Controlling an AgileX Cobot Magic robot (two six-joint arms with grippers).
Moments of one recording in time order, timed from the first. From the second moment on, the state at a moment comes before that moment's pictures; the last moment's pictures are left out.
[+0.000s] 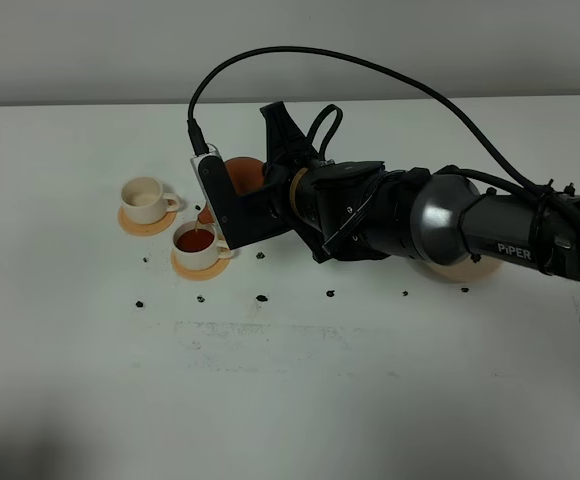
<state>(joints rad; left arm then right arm) 0.06 0.00 -0.46 -0.14 1.06 0.06 0.69 2.07 -1.39 -1.30 0.32 -0.11</state>
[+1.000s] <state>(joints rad) 0.06 0.00 -0.46 -0.14 1.06 0.06 0.69 2.01 -1.39 -0.84 0.39 -0.12</state>
